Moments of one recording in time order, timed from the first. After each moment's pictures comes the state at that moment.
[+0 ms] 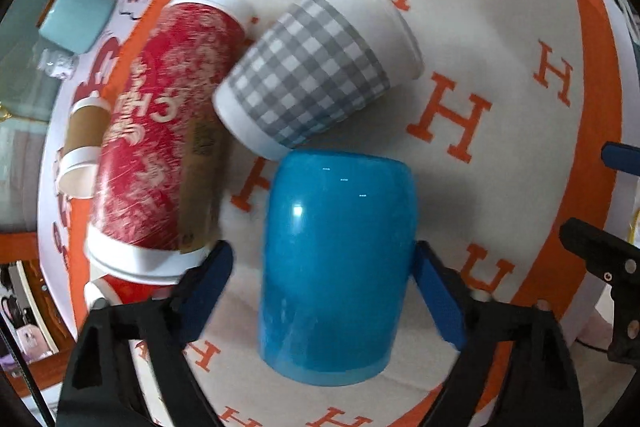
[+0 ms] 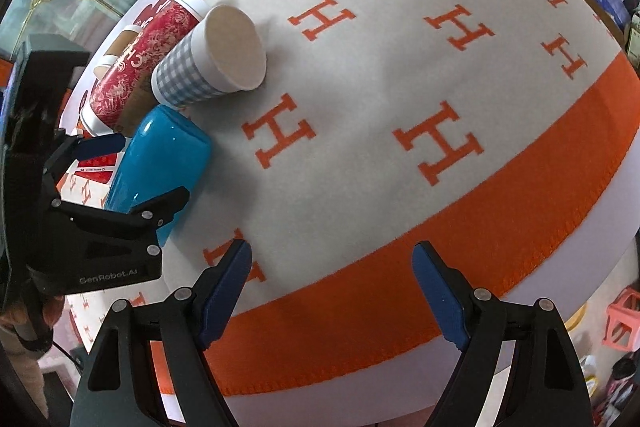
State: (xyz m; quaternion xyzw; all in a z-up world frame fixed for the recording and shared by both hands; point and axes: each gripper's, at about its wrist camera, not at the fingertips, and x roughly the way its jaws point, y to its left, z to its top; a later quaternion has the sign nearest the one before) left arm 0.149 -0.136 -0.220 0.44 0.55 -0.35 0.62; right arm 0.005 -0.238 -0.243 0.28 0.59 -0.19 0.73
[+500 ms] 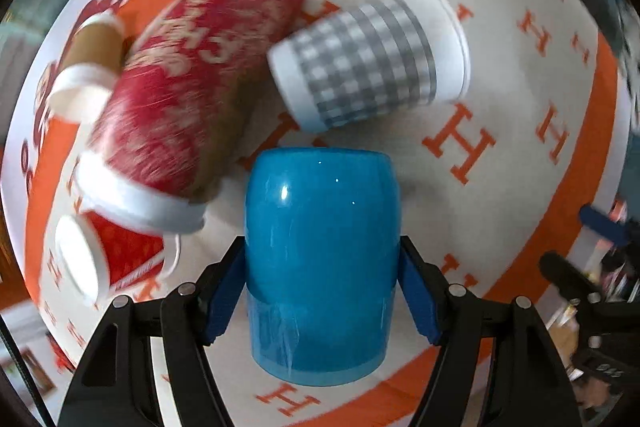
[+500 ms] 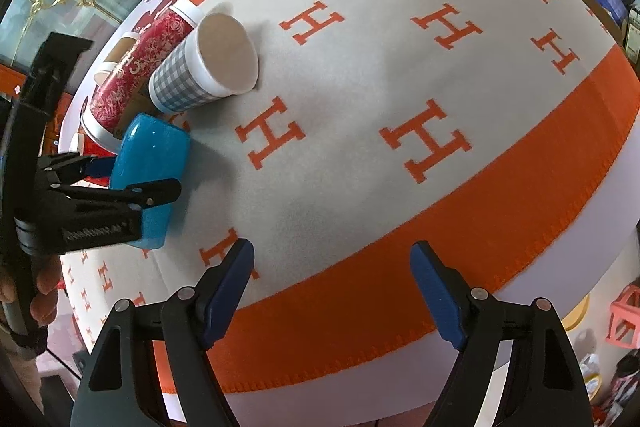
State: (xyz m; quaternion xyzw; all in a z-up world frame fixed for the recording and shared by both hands) left arm 0.176 -0.118 -0.198 0.30 0.65 -0.30 0.64; right arm -0.006 -0.245 -0.238 0.29 0.59 -0.19 0.73
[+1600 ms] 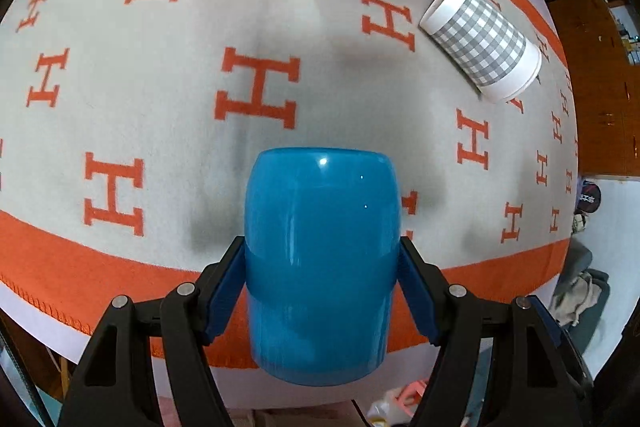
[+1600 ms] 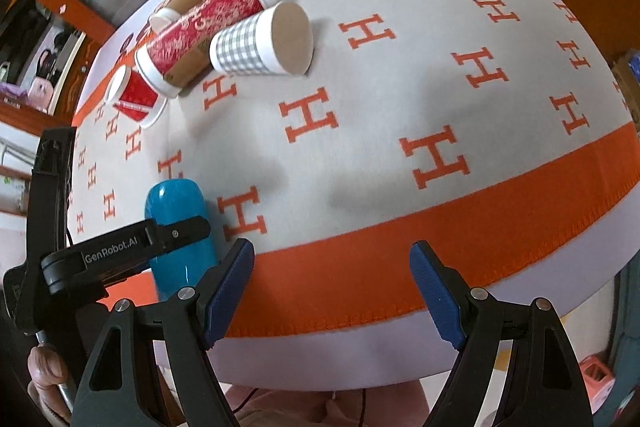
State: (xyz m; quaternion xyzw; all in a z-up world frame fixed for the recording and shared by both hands) left arm 0.069 -0.012 -0.245 -0.11 0.71 -0.11 0.69; right arm -0.022 -0.228 -0.203 0.19 0.61 -0.10 0.76
